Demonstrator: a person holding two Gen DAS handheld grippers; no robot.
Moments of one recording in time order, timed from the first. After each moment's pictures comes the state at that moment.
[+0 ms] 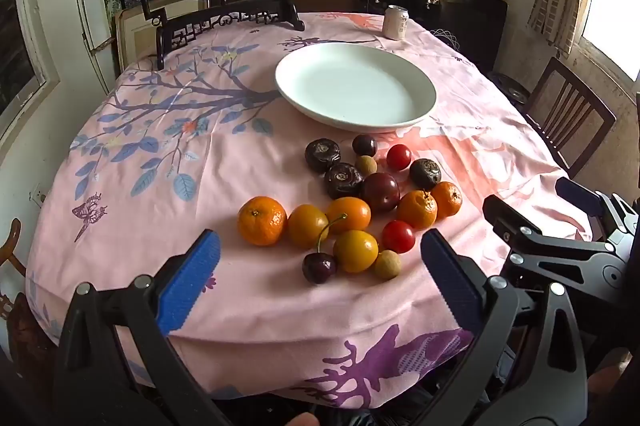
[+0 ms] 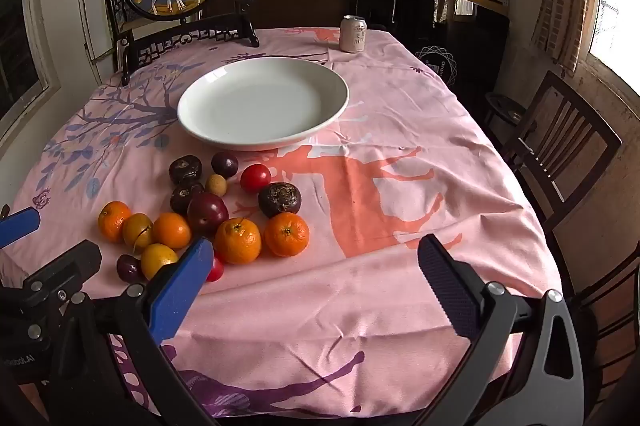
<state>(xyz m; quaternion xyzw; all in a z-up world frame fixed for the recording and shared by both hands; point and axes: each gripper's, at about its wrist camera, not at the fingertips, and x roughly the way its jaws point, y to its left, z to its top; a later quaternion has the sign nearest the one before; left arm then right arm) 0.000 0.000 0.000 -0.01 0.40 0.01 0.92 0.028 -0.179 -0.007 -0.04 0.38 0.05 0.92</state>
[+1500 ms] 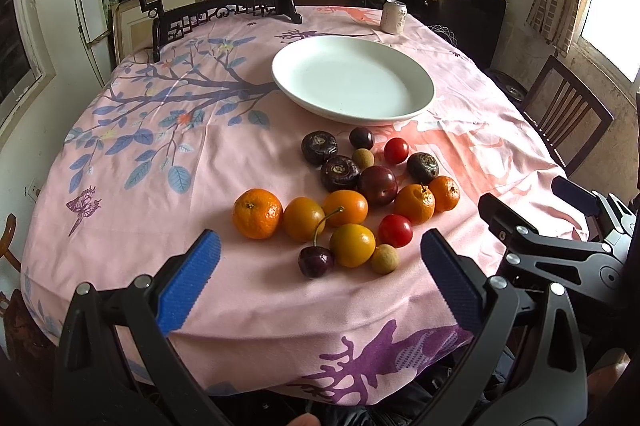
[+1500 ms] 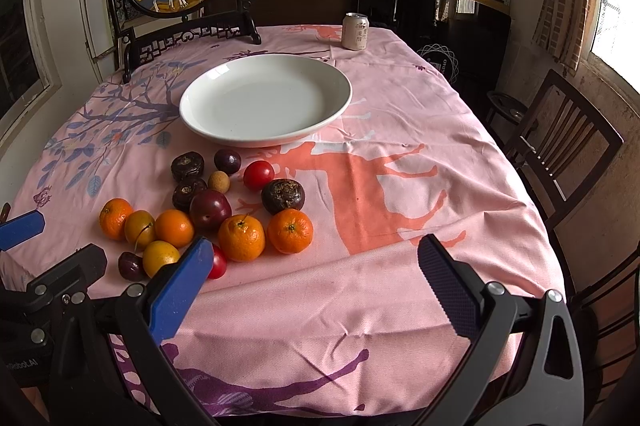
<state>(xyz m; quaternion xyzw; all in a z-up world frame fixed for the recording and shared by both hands) -0.002 -0.004 -0.008 -0.02 0.41 0.00 0.91 0.029 -0.177 -0.010 -0.03 0.39 0.05 0.92</state>
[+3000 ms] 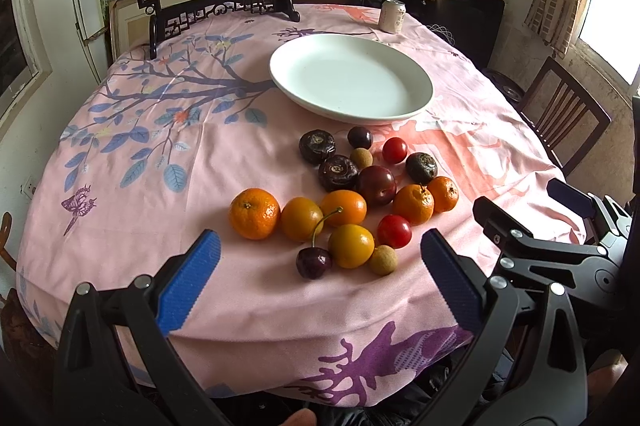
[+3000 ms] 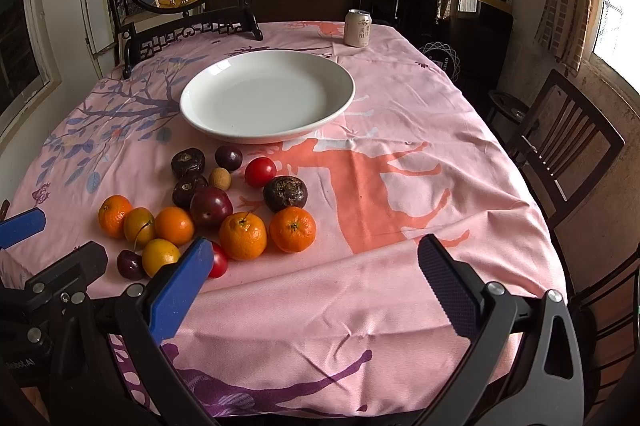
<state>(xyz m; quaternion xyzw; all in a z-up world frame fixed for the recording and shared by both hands) -0.004 -0.009 -0.010 -0.03 0.41 0.00 0.91 0.033 -0.174 -0.012 -0.04 0.39 0.06 0.92</state>
